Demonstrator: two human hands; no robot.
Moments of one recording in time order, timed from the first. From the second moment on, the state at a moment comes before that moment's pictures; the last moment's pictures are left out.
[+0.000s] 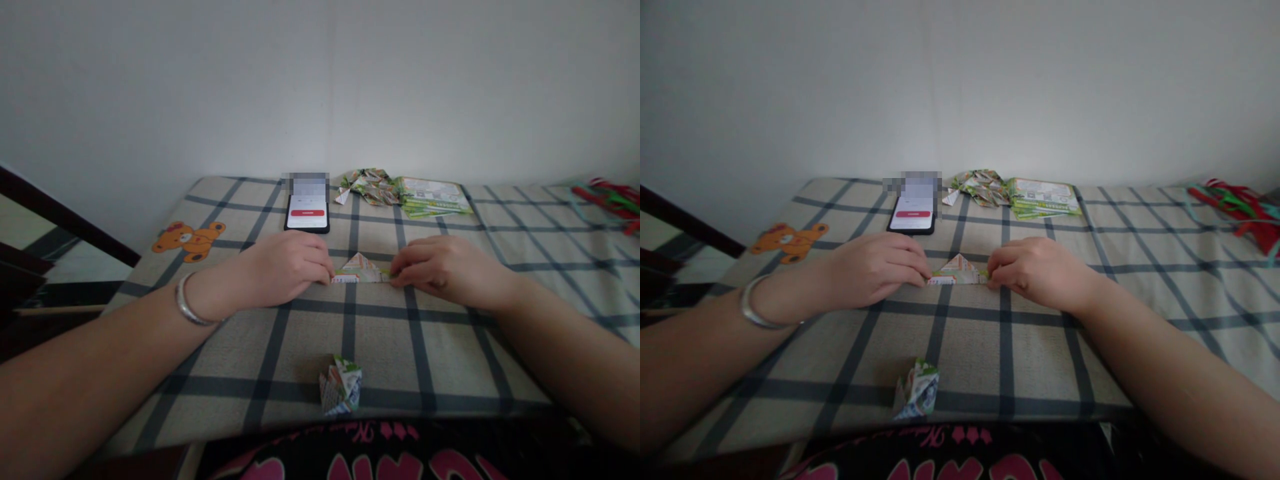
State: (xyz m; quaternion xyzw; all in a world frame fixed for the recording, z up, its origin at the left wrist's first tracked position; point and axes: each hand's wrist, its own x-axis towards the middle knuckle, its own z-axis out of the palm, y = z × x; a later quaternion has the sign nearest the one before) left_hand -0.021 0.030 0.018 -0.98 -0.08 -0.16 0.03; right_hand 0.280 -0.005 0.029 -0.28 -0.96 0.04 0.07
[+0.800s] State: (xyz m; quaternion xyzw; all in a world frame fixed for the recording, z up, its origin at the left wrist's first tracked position) left_hand -0.002 0.008 0.002 -0.95 -0.27 -0.14 0.03; right_hand 0.249 -0.007 0.014 -0.38 -0.91 0.06 0.17
